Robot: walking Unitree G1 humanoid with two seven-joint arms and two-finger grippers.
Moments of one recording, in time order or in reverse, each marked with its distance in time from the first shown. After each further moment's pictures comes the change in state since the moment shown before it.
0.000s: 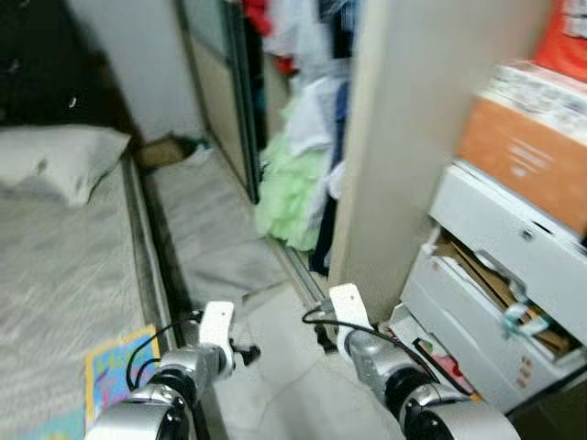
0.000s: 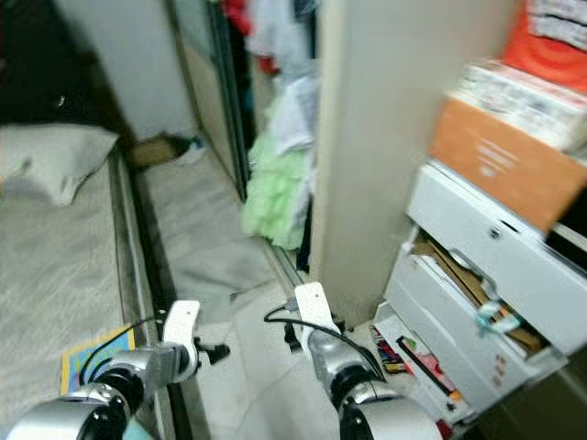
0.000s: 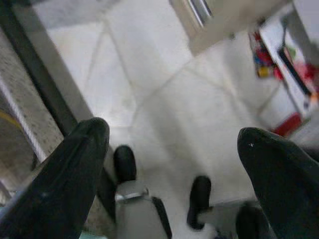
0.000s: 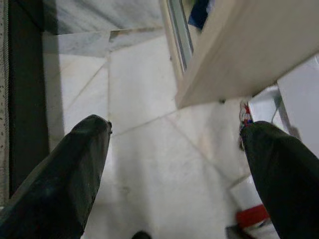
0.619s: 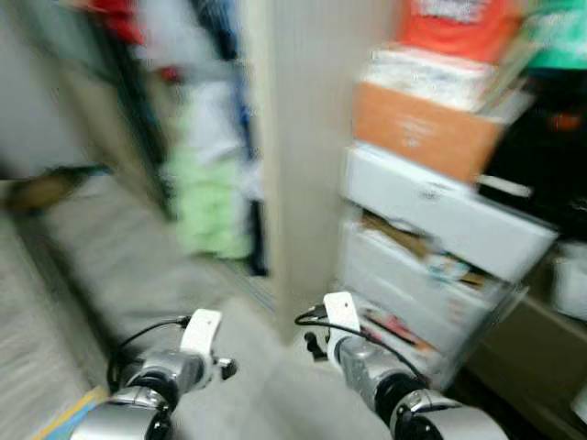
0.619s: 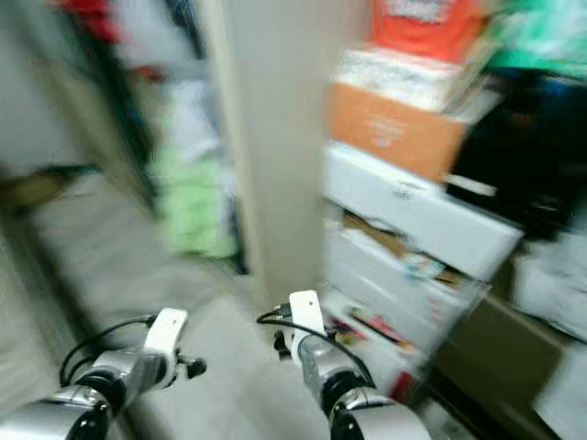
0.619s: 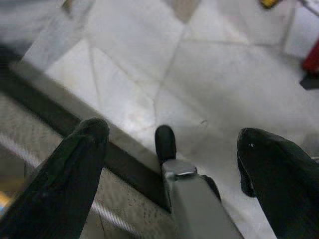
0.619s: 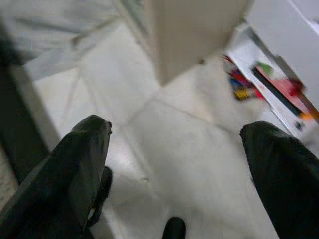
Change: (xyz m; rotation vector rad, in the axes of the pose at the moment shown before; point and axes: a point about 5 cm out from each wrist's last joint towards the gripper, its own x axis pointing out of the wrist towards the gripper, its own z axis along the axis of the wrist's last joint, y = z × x) left arm -0.003 0.014 -0.015 0.156 0.115 0.031; right arm 0.000 0.002 -0.011 0.087 0.063 -0.007
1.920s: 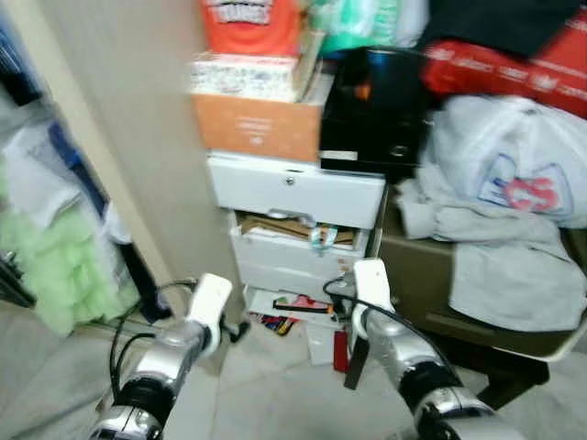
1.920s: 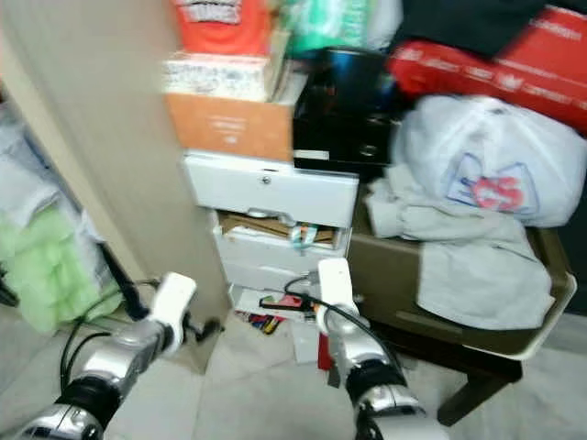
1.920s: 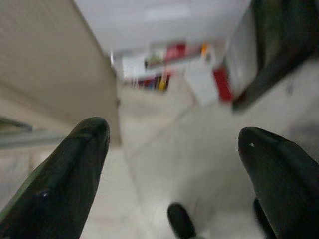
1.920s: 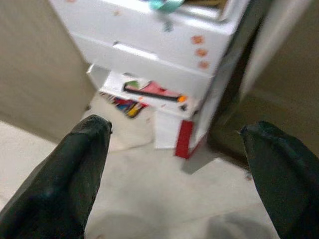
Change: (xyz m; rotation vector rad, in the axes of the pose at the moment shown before) left arm -0.018 0.003 0.040 0.228 -0.283 -0.028; right arm -0.006 -0.026 0.039 0.067 -0.168 -0.056
